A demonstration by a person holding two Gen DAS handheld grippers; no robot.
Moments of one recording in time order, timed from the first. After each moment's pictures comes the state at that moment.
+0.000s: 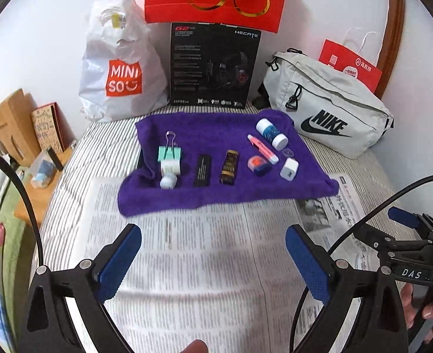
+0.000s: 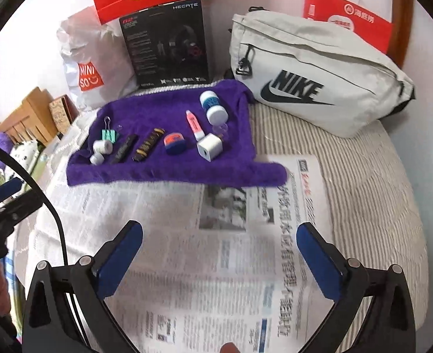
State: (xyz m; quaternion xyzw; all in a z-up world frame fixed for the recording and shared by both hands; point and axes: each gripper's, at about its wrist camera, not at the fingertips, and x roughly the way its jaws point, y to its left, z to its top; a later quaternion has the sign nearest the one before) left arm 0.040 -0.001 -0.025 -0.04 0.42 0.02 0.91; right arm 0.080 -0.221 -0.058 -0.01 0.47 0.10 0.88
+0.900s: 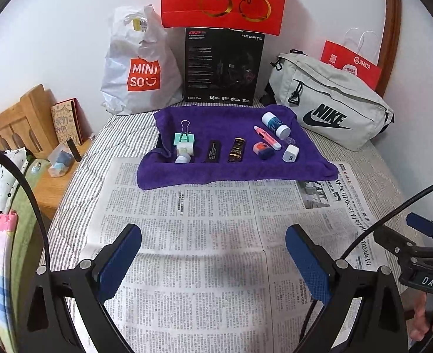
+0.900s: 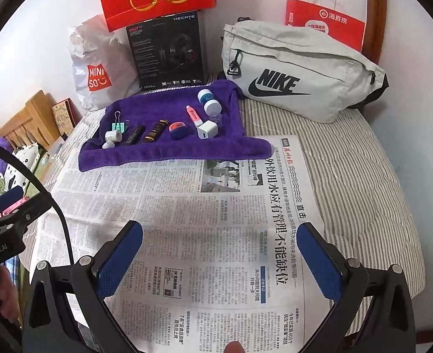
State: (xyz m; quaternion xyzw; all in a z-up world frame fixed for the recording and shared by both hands) left arm -0.016 -0.011 -0.023 -0.03 0.41 0.05 0.91; right arm 0.014 -0.233 -0.044 0.01 0.45 0.09 0.89
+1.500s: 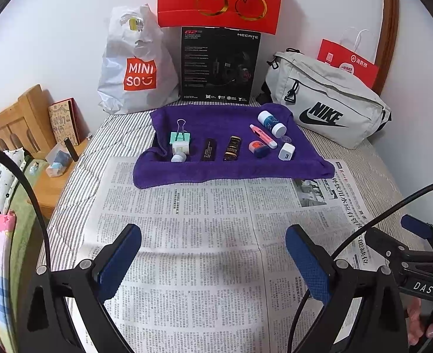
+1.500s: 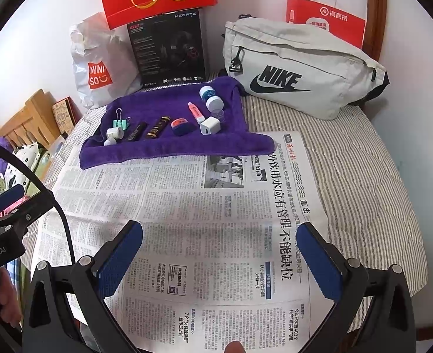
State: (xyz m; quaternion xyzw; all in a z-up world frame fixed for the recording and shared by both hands) left arm -0.017 -0.015 -0.024 -0.03 0.41 0.04 0.91; right arm 0.011 -0.229 -0.047 0.01 0.45 0.09 0.89
